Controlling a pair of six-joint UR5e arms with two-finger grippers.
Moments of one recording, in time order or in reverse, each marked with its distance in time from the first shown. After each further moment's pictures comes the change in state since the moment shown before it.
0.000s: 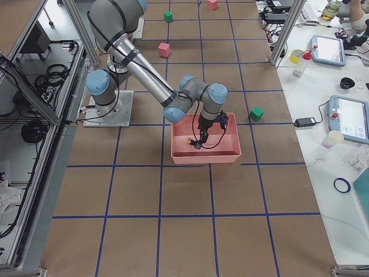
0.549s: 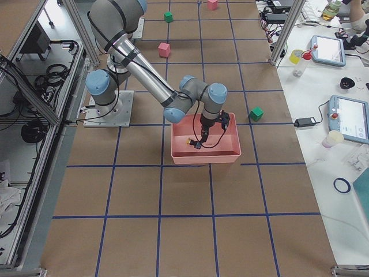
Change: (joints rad) left arm 0.000 0.000 0.001 0.001 -0.001 0.000; right arm 0.000 0.003 0.001 -0.017 0.064 0.113
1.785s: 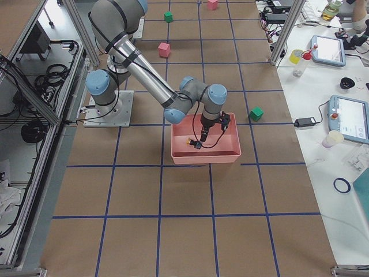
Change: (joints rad) left arm -0.002 0.000 0.000 0.000 -0.005 -0.007; right arm 0.001 0.007 0.002 -0.013 0.016 0.065
